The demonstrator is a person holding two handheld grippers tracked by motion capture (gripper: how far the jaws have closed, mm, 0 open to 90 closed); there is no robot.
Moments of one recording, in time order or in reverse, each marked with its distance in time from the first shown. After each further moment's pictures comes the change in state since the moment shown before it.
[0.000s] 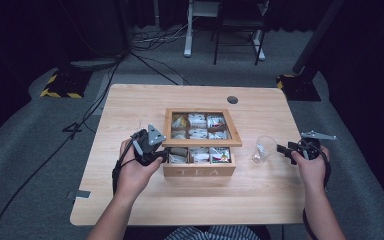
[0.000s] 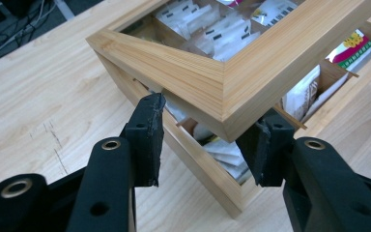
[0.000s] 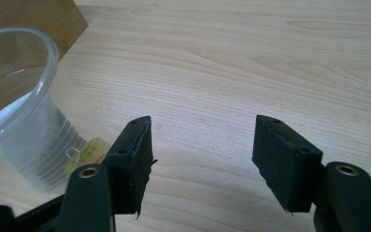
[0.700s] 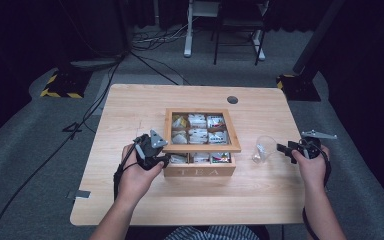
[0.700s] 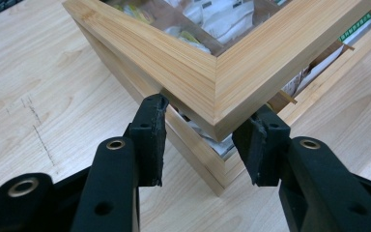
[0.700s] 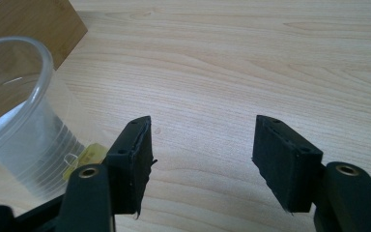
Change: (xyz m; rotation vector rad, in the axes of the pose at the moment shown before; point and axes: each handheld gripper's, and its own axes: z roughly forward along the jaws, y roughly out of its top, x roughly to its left) left arm -0.007 -0.007 0.006 0.078 -0.026 -0.020; right arm -0.003 0.001 0.001 -0.008 0.007 0.015
